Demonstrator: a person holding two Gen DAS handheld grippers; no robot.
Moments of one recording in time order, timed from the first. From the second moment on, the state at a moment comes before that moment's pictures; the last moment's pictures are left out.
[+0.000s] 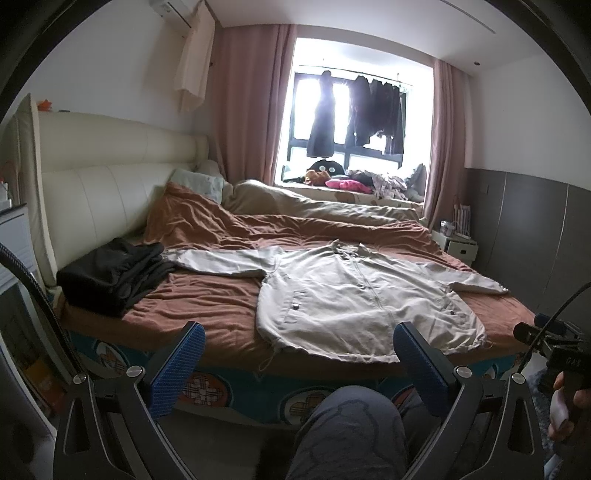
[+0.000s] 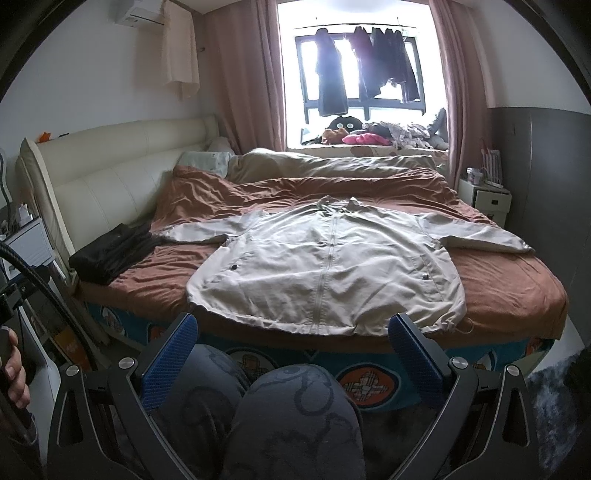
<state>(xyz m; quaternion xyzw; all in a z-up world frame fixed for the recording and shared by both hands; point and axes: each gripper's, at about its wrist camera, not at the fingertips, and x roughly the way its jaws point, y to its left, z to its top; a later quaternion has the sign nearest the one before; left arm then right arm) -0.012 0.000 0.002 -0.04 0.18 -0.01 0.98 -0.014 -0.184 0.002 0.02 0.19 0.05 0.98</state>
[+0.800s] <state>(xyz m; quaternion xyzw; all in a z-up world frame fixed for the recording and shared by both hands) -0.010 0.009 0.003 -0.05 0.18 -0.01 0.98 -0.005 -0.187 0.007 0.02 0.20 0.05 0.98</state>
